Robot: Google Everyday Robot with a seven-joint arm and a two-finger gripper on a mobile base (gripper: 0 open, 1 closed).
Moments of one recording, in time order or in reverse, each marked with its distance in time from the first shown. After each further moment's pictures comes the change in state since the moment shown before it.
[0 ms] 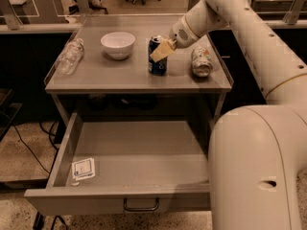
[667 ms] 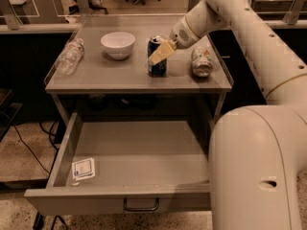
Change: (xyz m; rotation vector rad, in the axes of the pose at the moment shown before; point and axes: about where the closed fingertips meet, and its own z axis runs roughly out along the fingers) arm 0.000 0.000 0.000 0.000 0.000 0.000
